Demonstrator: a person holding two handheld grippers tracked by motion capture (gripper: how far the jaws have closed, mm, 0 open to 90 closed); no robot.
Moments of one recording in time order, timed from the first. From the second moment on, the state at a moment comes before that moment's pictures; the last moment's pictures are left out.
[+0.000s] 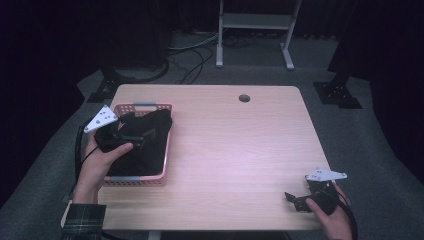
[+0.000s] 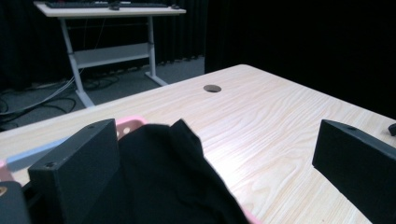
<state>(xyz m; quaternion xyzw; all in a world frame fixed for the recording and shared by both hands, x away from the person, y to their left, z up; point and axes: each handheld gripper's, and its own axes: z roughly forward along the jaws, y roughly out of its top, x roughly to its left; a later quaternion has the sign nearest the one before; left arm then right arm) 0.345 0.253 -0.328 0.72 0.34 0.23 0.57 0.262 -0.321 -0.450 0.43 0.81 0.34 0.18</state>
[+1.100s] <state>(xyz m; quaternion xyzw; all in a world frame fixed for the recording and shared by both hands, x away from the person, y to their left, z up) 0.364 0.271 -0.372 0.75 0.38 0.23 0.49 0.262 -0.321 -0.450 0.43 0.81 0.34 0.18</state>
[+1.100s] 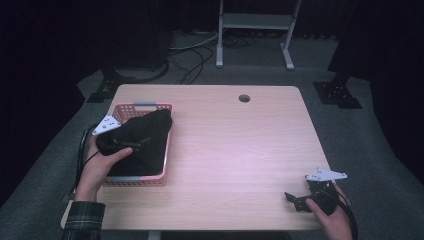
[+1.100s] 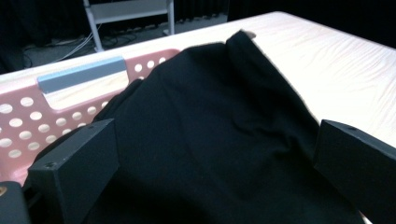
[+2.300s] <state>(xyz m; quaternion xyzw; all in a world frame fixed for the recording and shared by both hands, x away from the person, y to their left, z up) 0.393 0.266 -0.400 0.80 0.39 0.18 0.42 0.262 -0.320 -0.450 0.44 0.81 0.34 0.18</state>
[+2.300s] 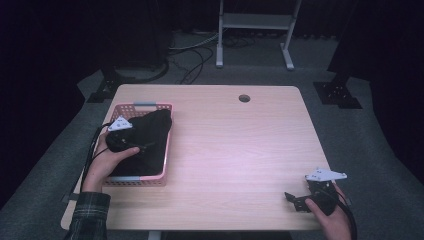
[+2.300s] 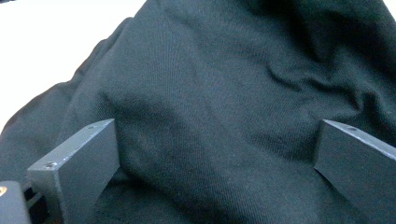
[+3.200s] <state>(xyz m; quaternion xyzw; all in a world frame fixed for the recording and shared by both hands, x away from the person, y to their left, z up) 0.404 0.259 -0.415 0.83 0.40 0.15 0.36 0.262 -0.320 -0.450 0.44 0.81 0.34 0.18</state>
